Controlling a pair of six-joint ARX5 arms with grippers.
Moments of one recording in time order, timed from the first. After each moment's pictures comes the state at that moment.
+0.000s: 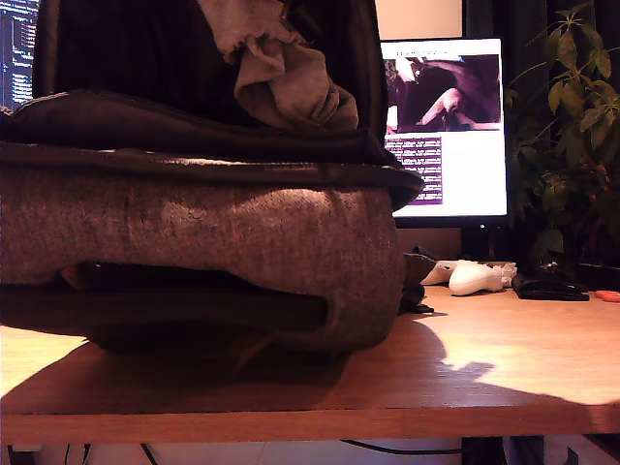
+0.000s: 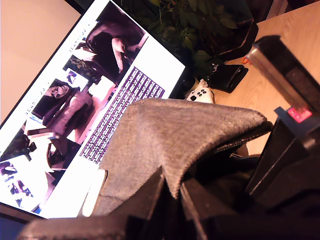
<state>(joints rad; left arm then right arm) -1.00 1.07 1.19 -0.38 -0.36 0.63 0.99 1.23 0.72 0.50 0.15 -1.18</state>
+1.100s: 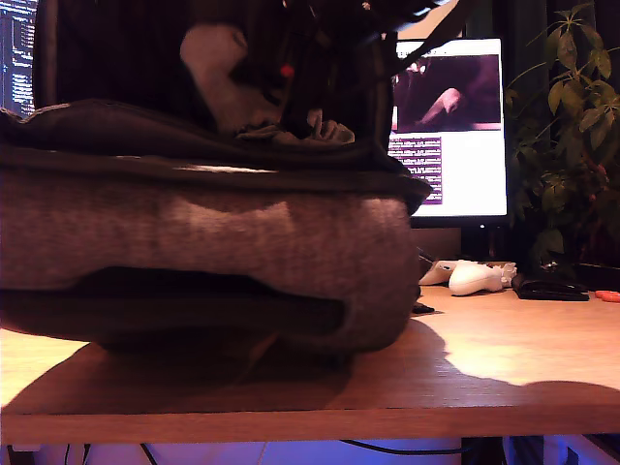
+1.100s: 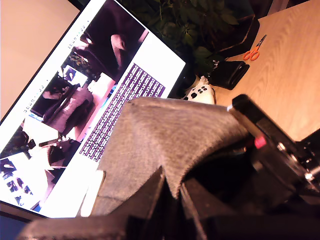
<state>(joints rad) -1.00 1.08 1.19 -0.38 -0.36 0.63 0.91 1.39 0.72 0.60 0.17 -1.11</state>
